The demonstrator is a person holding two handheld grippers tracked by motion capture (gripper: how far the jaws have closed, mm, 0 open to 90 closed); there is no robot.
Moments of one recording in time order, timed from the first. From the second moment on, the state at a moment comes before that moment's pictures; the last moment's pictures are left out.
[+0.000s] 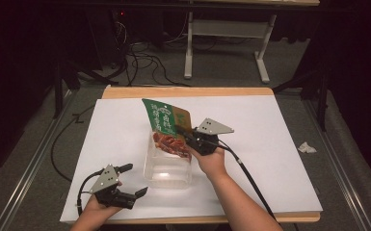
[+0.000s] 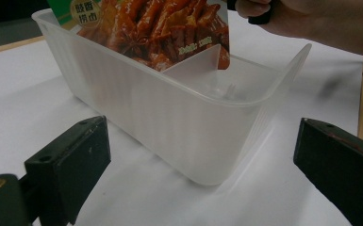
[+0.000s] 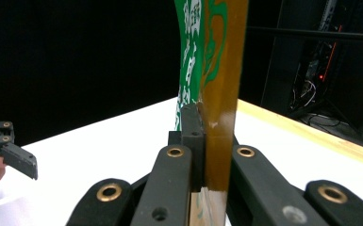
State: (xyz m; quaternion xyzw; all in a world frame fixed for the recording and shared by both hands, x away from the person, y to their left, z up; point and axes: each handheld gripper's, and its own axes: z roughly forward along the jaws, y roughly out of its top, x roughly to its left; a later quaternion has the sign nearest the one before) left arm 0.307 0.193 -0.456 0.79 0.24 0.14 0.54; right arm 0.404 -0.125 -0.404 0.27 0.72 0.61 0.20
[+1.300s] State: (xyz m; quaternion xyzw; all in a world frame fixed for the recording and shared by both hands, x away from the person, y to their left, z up) left arm 0.308 0.193 -0.457 0.79 0.24 0.14 0.54; right arm 0.400 -0.138 -0.396 0.30 0.73 0.59 0.18
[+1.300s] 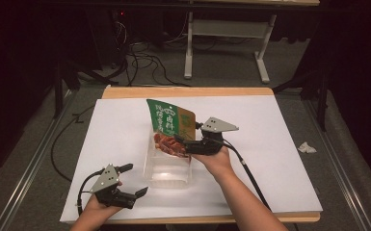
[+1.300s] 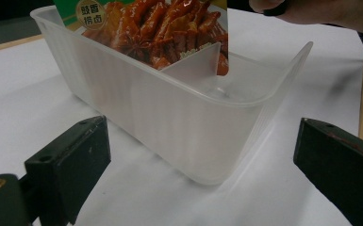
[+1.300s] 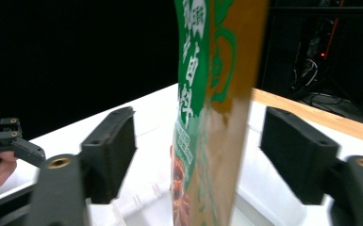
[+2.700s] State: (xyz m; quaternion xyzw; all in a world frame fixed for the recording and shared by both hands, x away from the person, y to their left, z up) left arm 0.310 0.185 -0.461 0.80 0.25 0.14 0.52; right arm 0.272 -0.328 -0.434 0.42 0.70 0.50 0.29
